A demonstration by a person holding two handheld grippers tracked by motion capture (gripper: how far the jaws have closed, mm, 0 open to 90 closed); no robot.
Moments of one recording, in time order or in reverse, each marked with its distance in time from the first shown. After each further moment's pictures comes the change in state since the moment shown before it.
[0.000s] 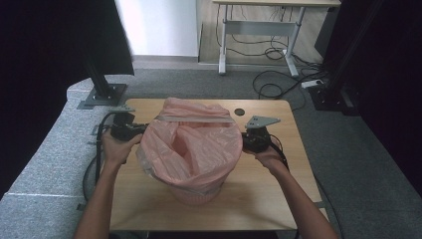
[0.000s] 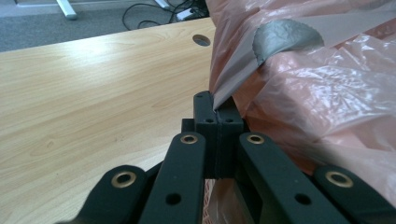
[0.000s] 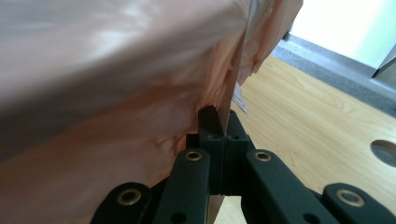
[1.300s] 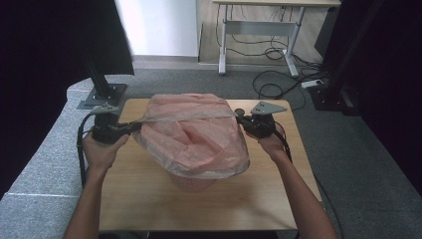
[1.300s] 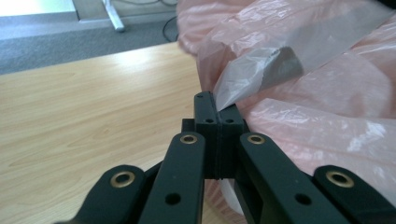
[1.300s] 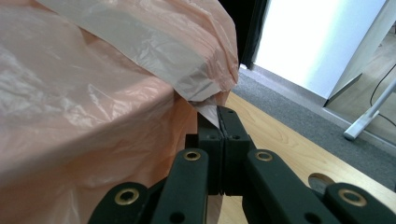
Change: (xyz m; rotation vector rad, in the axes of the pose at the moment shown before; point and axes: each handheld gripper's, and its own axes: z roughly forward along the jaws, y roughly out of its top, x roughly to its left) left arm -0.018 0.002 -0.050 -0.035 0.177 0.003; right arm -0.029 0.025 -0.005 -0.109 -0.120 -0.050
